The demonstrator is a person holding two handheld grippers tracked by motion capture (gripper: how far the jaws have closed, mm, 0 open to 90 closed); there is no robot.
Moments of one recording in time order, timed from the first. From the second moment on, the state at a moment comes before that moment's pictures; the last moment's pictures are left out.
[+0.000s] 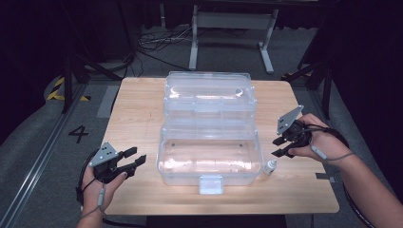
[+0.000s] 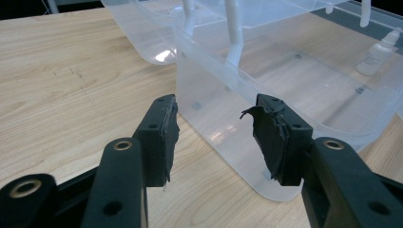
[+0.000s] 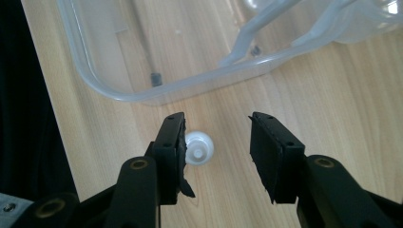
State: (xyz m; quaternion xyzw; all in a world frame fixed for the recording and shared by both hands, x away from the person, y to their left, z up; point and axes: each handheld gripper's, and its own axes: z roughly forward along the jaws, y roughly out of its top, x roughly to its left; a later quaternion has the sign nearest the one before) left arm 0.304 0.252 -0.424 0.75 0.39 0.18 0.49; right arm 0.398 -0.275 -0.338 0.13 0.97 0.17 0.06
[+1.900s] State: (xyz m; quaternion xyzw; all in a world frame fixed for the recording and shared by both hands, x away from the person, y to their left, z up) left arm 0.306 0.255 -0.427 0.75 0.40 0.18 0.49; right arm 0.395 -0.261 -0.370 0.11 0.99 0.08 0.04
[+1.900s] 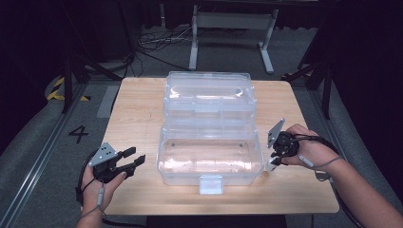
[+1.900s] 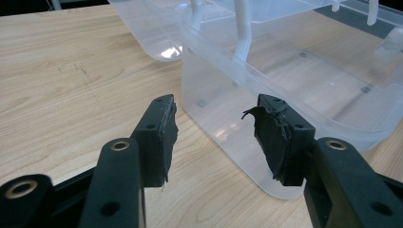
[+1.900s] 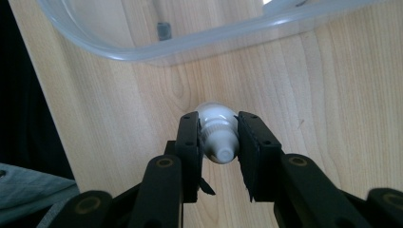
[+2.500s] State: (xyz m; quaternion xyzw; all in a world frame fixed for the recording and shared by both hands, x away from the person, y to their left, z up) left arm 0.308 0.258 -0.428 0.75 0.40 0.19 0.49; right arm 0.391 -0.262 -0.328 0.11 0.99 0.08 0.05
